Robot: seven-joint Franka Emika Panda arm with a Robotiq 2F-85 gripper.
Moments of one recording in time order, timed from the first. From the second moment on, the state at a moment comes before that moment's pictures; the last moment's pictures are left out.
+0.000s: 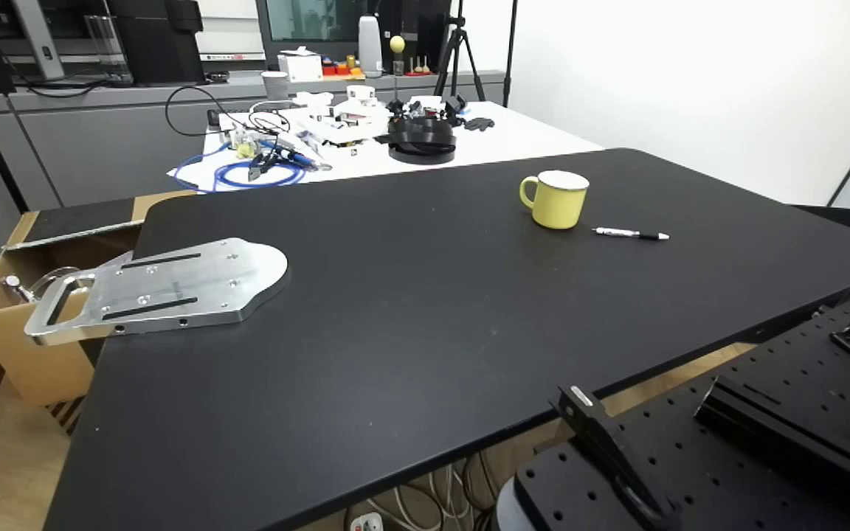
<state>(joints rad) -0.05 -0.88 0.28 -2.55 -0.08 1.74 0.37</state>
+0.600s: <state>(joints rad) -0.05 -0.88 0.28 -2.55 -0.09 1.74 0.36</state>
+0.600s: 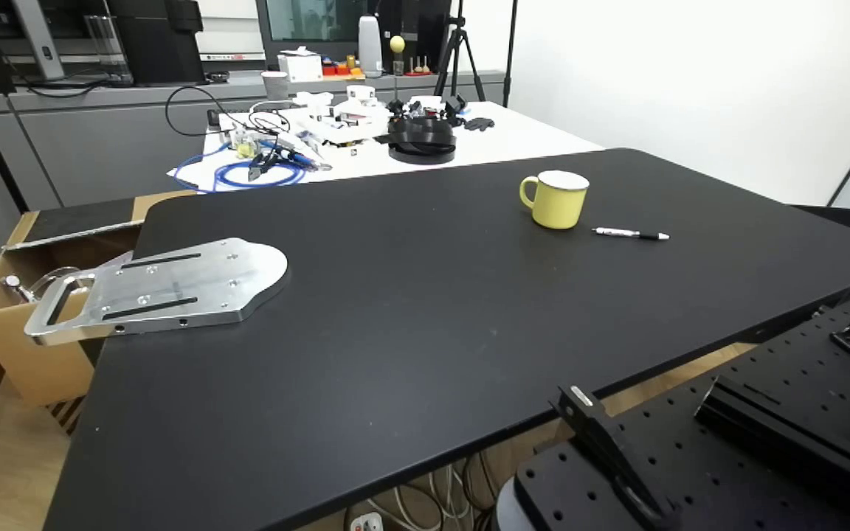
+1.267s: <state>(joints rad) 0.00 -0.67 0.09 -2.54 -0.24 2.07 -0.12</state>
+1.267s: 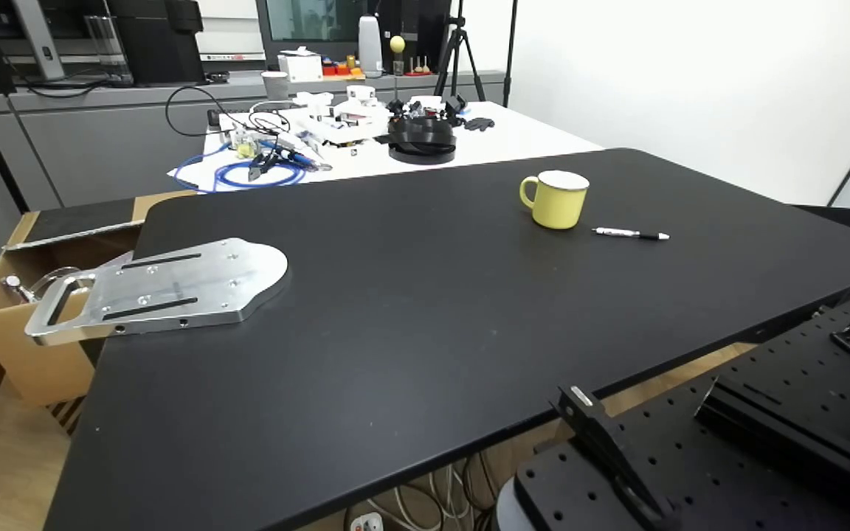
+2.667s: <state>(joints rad) -0.04 0.06 -0.30 -2.22 -0.04 2.32 -1.17</state>
